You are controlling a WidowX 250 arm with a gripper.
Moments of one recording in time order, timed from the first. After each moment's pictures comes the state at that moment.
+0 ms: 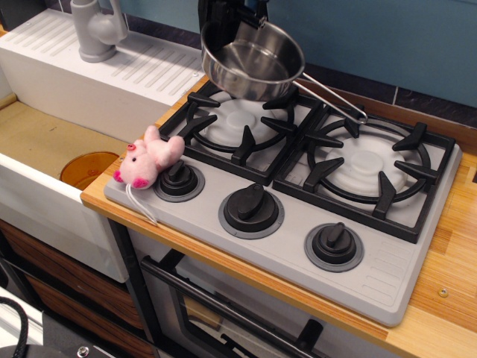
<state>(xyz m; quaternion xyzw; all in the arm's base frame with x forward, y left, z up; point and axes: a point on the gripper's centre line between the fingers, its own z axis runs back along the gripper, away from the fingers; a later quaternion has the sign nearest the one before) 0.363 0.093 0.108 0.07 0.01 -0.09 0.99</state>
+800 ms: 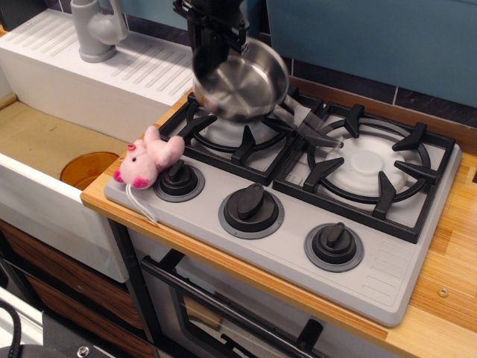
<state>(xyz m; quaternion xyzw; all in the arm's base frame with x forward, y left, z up) 0.369 0.107 0.079 0.06 -0.06 -0.12 0.99</state>
